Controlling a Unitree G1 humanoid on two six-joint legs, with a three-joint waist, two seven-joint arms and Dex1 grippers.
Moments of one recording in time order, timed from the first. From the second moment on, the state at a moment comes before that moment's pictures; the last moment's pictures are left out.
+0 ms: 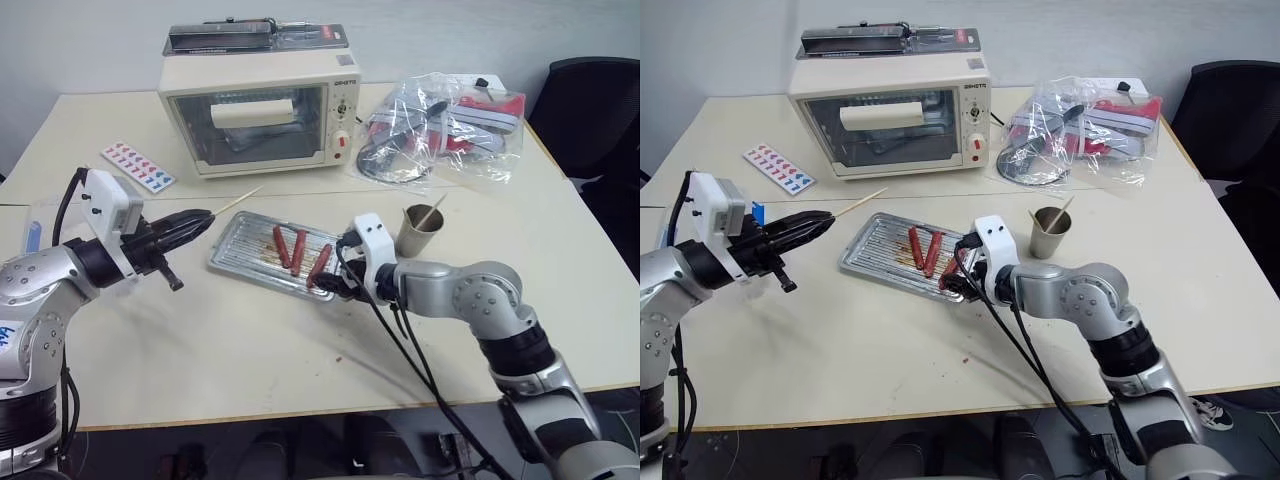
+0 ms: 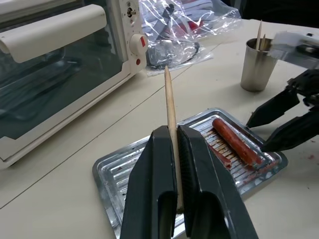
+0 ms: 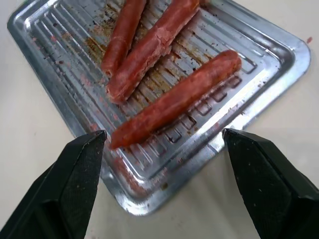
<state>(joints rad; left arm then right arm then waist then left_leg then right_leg) -0.28 0.79 0.38 -0.34 -0.59 0.59 -0.74 -0.72 -0.34 0.20 -0.13 1.12 1.17 -0.25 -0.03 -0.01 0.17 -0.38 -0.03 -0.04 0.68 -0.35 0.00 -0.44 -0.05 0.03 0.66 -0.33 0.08</state>
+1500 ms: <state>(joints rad) -0.33 0.77 0.35 -0.32 -0.59 0.58 -0.72 -0.72 -0.24 0.31 -0.12 0.47 1.13 0.16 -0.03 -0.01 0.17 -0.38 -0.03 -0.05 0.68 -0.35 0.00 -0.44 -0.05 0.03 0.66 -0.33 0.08</state>
